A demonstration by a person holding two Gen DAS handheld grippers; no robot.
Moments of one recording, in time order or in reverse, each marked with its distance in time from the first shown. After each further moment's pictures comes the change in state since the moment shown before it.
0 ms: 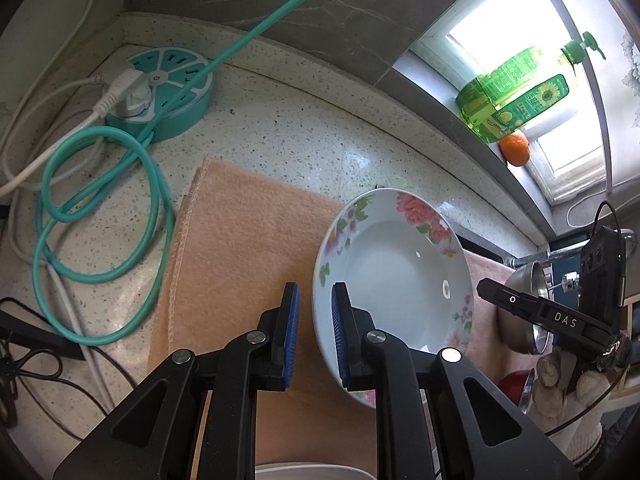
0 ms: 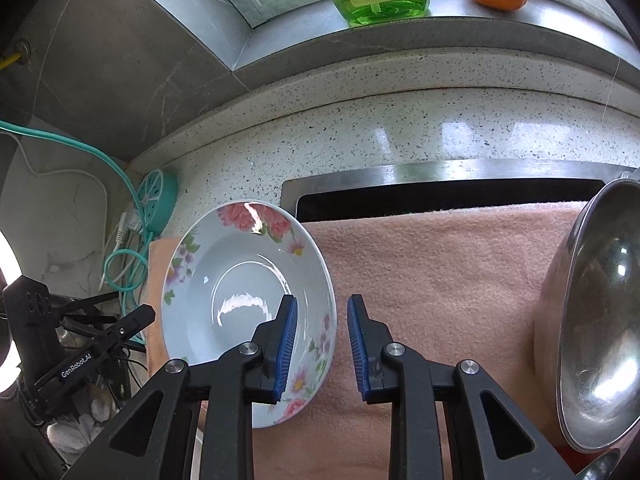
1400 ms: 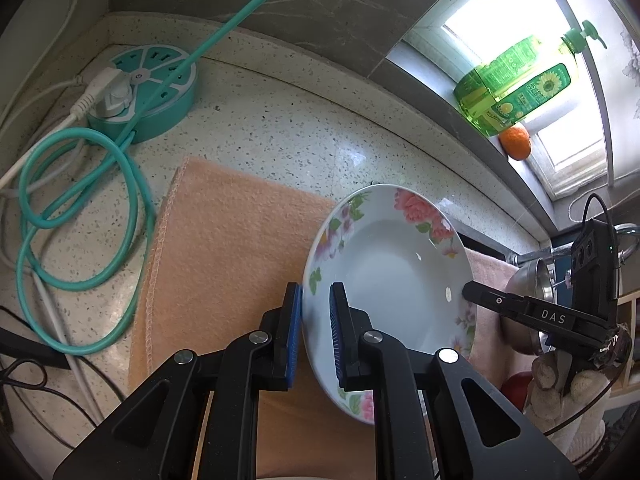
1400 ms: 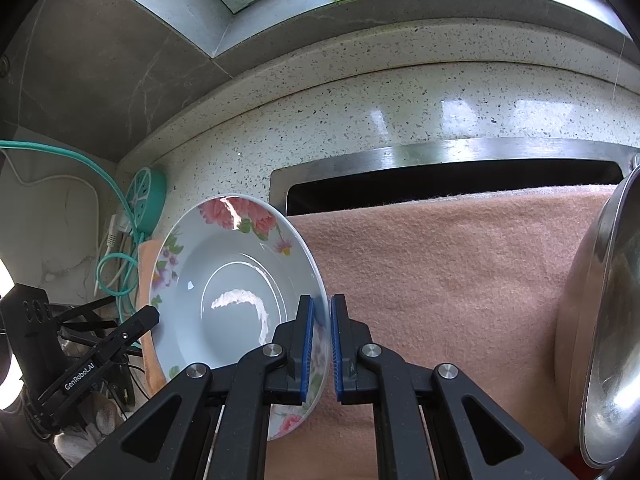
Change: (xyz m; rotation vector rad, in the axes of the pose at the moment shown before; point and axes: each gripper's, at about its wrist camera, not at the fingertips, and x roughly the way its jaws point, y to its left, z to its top) left arm 0.012 -0.006 0.000 0.008 -0.003 -0.008; right arm 0.023 -0.005 0.004 0.042 0.046 0.013
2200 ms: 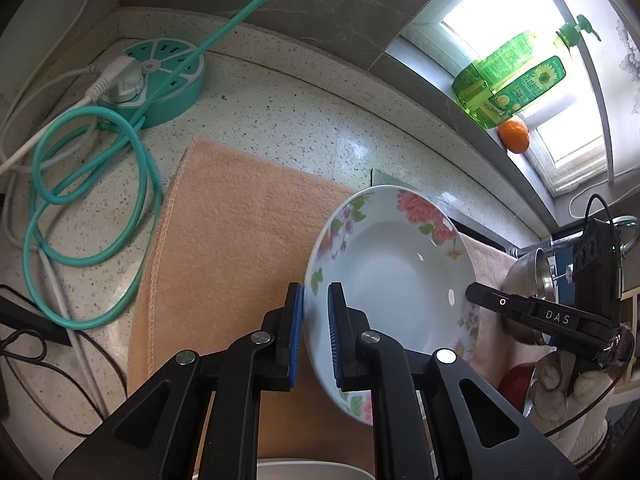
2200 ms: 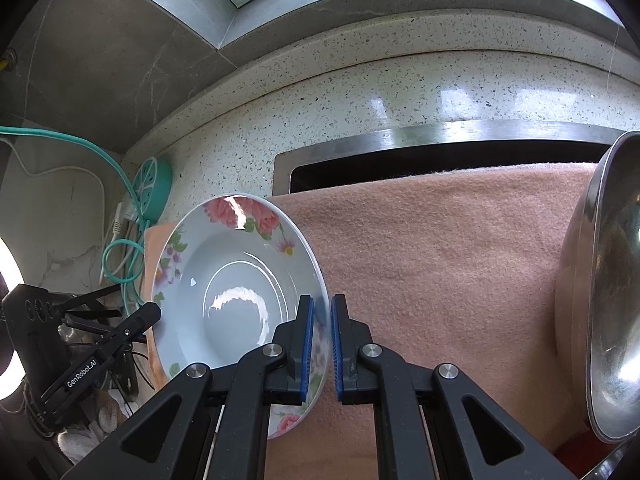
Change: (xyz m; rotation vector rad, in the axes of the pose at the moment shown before) left arm -0.006 0.000 -0.016 0.000 0.002 0.016; right arm -0.008 -0.004 -0.014 0.004 0.015 0.016
